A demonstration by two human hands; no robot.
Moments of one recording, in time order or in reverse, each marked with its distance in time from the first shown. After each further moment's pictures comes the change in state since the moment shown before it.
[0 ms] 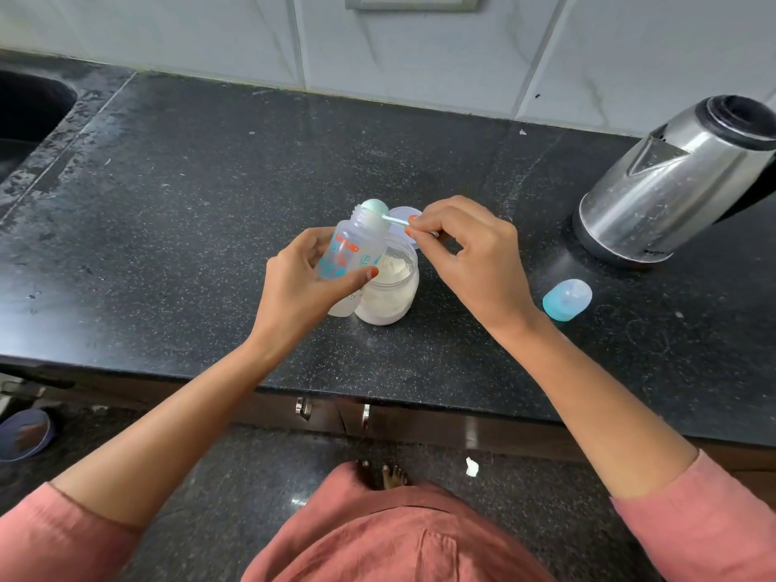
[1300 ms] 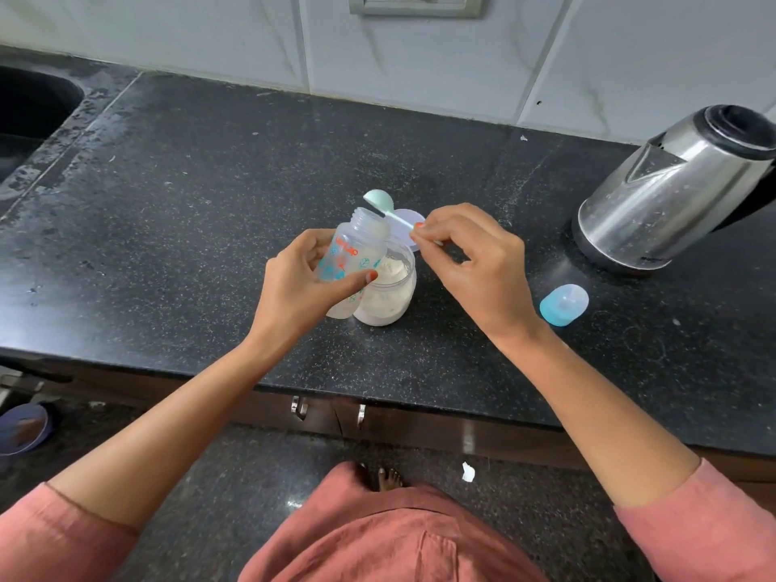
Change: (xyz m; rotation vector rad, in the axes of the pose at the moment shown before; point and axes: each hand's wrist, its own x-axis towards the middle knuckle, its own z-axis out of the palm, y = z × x) left_hand -0.003 0.003 0.001 0.016 0.006 0.012; right_hand -0.008 0.002 -0.005 0.021 0.041 -0.082
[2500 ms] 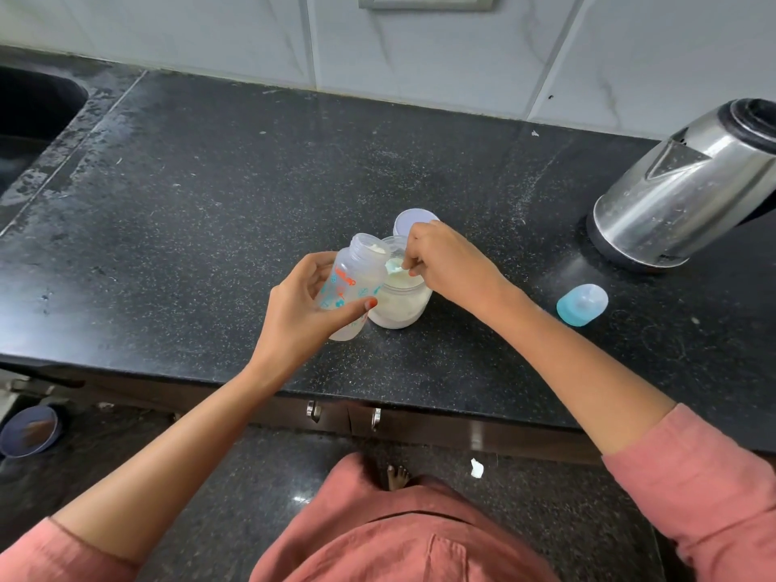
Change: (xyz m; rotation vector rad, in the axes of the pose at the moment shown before) left_hand -0.010 -0.026 -0.012 -0.081 -0.064 -0.048; right_hand 0.022 0.019 0.046 -0.279 -0.861 0.304
